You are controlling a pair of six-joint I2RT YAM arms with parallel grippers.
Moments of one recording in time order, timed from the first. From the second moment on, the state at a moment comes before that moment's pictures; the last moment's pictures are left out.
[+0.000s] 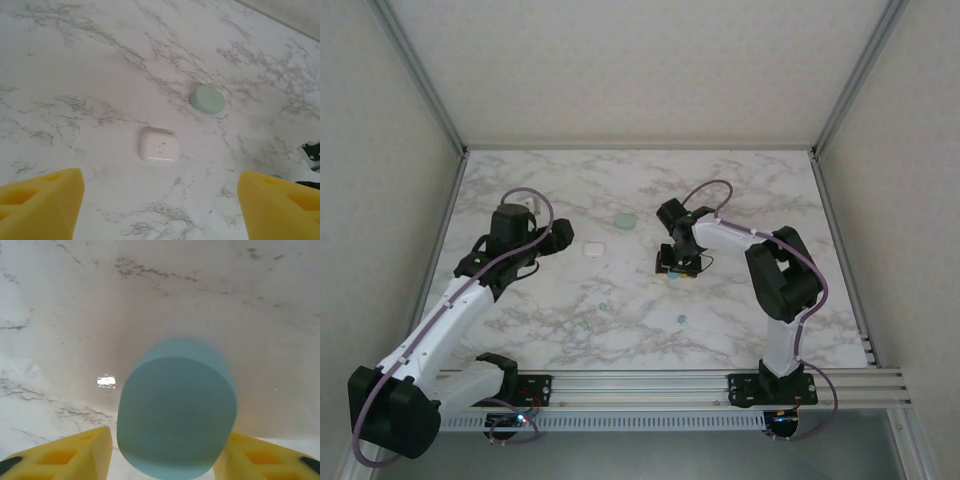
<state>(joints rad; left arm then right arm) -0.32 1.04 0.81 -0.42 0.01 -0.53 0.63 1.90 1.27 -0.80 -0.14 0.64</state>
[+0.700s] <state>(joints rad) -0.32 1.06 0.82 -0.42 0.02 -0.55 0.64 1.89 1.41 -0.78 -0.25 0.54</state>
